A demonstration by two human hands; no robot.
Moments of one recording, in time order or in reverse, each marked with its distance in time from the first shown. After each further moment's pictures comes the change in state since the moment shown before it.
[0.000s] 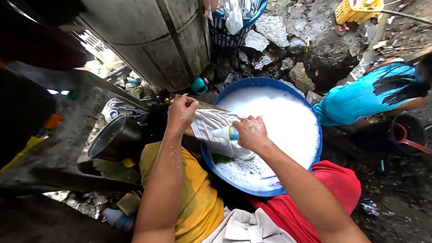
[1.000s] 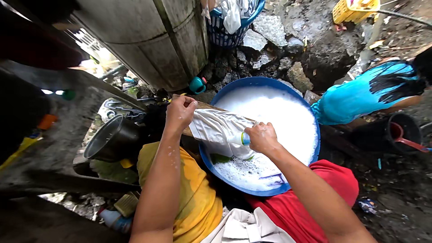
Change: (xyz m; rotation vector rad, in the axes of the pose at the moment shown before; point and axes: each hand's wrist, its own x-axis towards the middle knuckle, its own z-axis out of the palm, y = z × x) left_hand 0.001 0.004 0.002 0.019 -0.014 -0.026; right_hand -0.010 0.035 0.019 -0.066 -0.144 0.089
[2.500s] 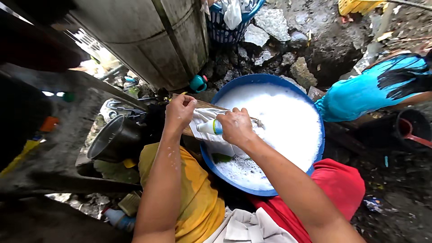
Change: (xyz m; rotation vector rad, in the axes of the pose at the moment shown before) left_hand 0.003 -0.002 0.000 -0.011 0.008 0.010; right_hand 0.020 -0.067 -0.043 0.106 0.216 -0.154
